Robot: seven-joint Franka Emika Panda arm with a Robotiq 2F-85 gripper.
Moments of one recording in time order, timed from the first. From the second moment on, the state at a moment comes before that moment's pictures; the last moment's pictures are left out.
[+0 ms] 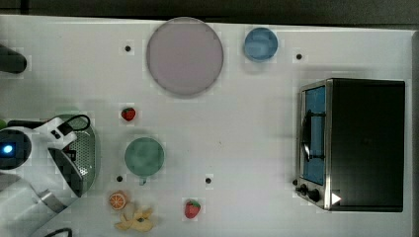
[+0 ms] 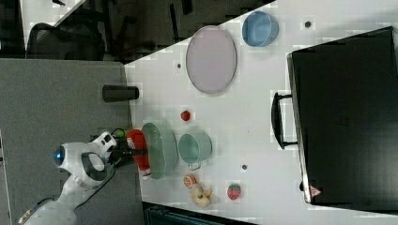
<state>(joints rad) 0.06 0.42 0.69 -2.10 0.03 0.95 -0.07</state>
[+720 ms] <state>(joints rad) 0.06 0.44 0.65 -2.12 -0.01 0.99 0.01</state>
